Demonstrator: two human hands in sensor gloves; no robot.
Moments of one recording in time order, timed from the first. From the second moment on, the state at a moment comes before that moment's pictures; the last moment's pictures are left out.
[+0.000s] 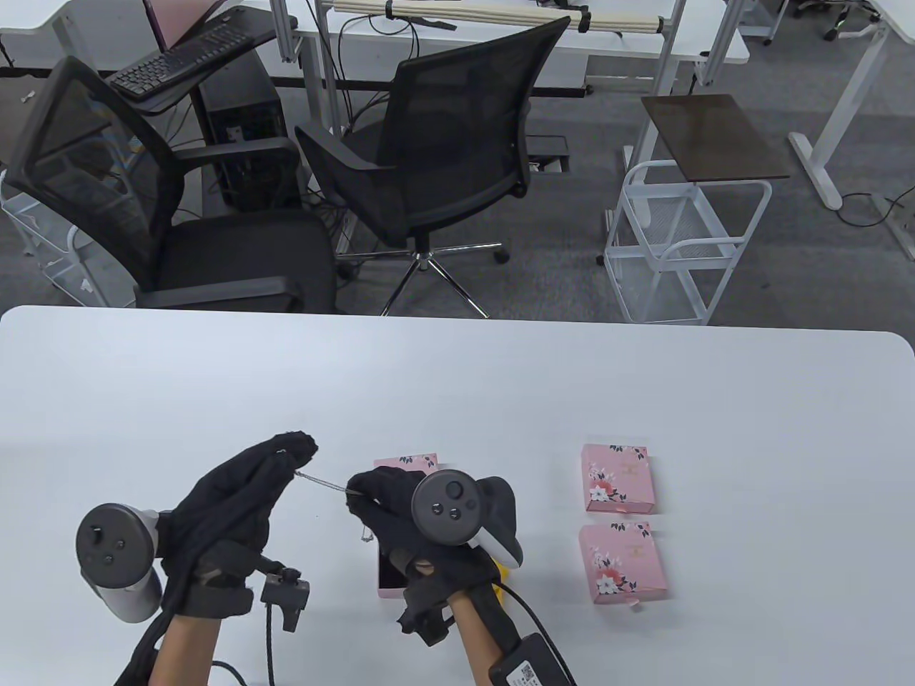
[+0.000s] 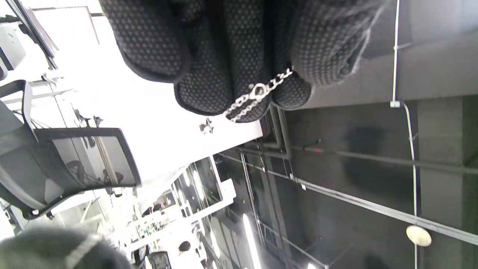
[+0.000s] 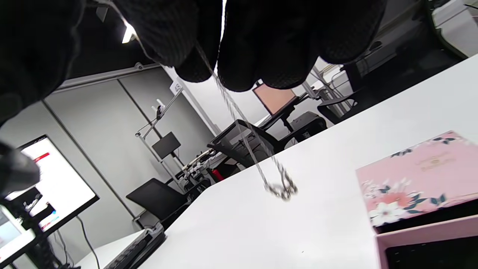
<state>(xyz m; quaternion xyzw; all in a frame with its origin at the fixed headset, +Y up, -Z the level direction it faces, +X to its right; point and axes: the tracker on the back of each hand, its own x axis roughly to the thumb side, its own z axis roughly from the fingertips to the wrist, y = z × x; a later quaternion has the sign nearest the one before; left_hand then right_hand) -0.277 -0.583 -0.263 0.22 -0.12 0.60 0.76 -0.010 -0.640 -0.317 0.23 0.01 0.90 0.38</state>
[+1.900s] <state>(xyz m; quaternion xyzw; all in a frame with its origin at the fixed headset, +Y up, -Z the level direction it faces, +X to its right) -0.193 -0.629 -0.282 0.08 -0.16 0.43 0.88 0.030 -0.587 -0.294 0.22 -0.08 0.91 0.34</state>
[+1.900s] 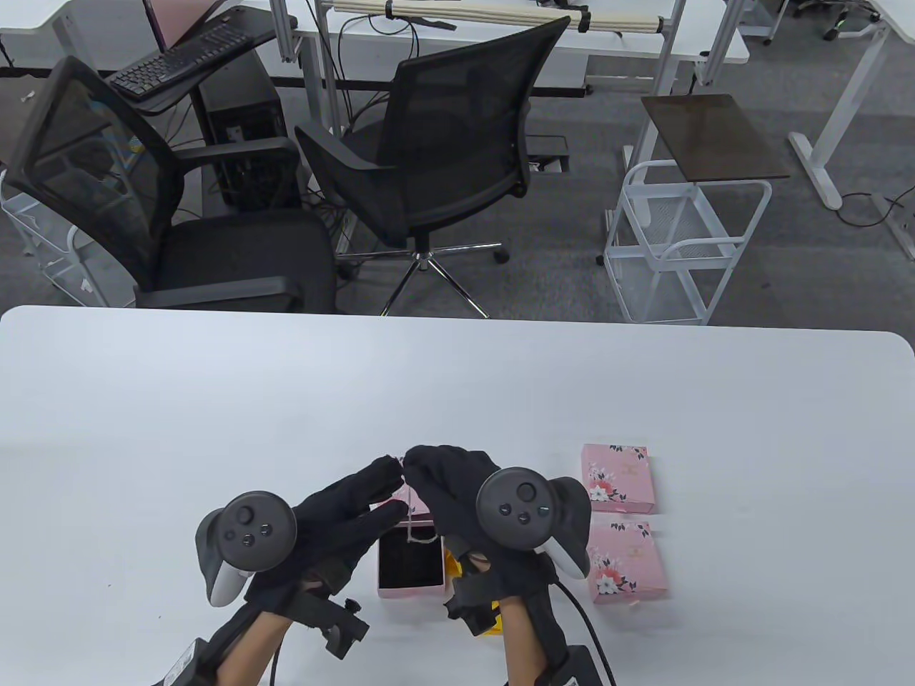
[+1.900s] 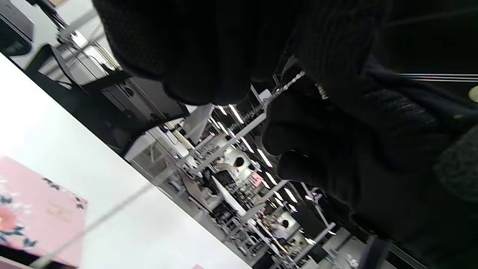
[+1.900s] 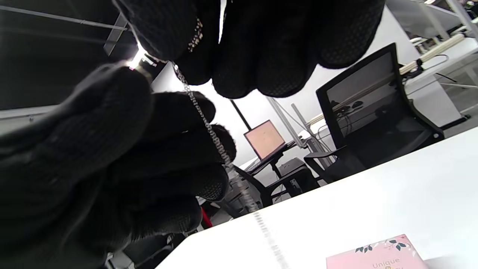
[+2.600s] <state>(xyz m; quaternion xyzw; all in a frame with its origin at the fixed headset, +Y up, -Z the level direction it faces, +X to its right) -0.204 -0.648 -0.298 -0.07 -0.15 0.61 0.78 0.029 -0.614 -0.310 0.17 -0.04 0.90 0.40</state>
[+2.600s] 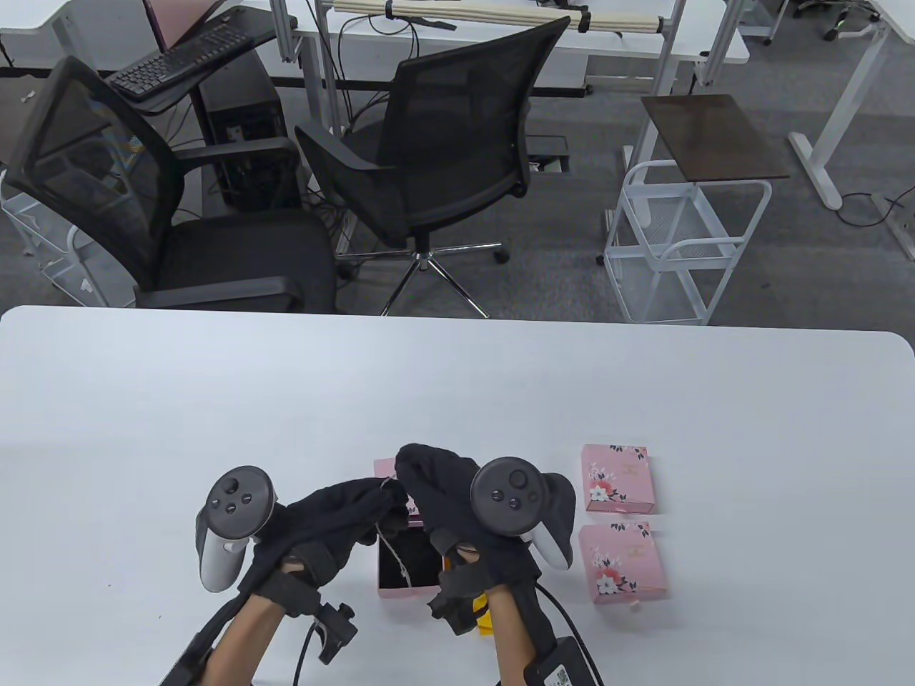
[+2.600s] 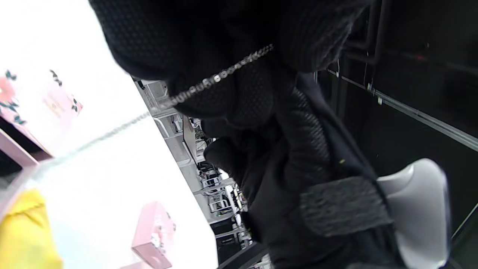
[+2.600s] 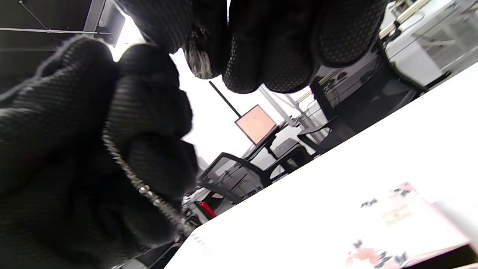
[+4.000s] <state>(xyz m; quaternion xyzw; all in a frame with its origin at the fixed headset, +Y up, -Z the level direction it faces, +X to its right) -0.226 -0.633 -0.290 0.09 -0.10 0.62 0.77 -0.030 -0.620 -0.283 0.20 -0.16 0.90 0.37</state>
